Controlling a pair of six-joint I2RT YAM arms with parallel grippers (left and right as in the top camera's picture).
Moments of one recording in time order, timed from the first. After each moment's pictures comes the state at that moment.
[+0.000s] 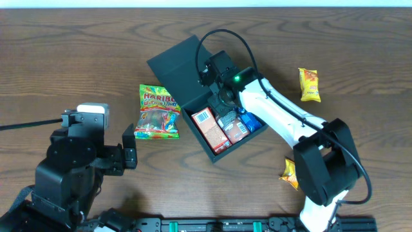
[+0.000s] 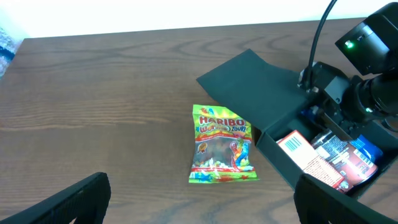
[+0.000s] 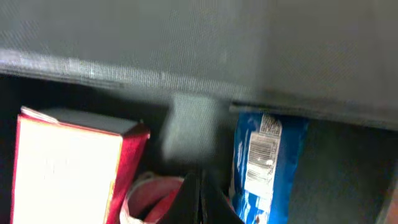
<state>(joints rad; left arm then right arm) -0.47 0.77 1.34 -1.21 -0.32 -0.22 0.57 1.94 1.44 -0.76 0.03 -0.13</state>
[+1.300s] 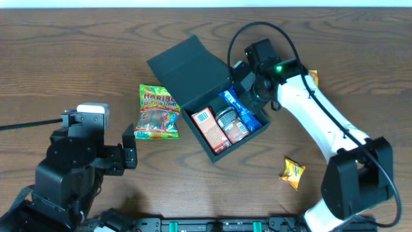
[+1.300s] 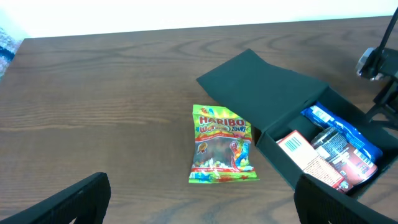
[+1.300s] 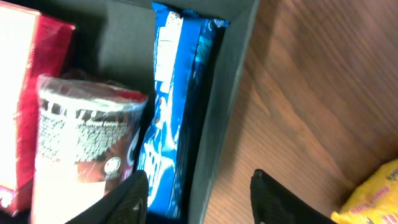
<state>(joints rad) -0.47 0.77 1.34 -1.21 -0.32 -0.22 0.38 1.78 1.38 -0.90 -0.02 -0.38</state>
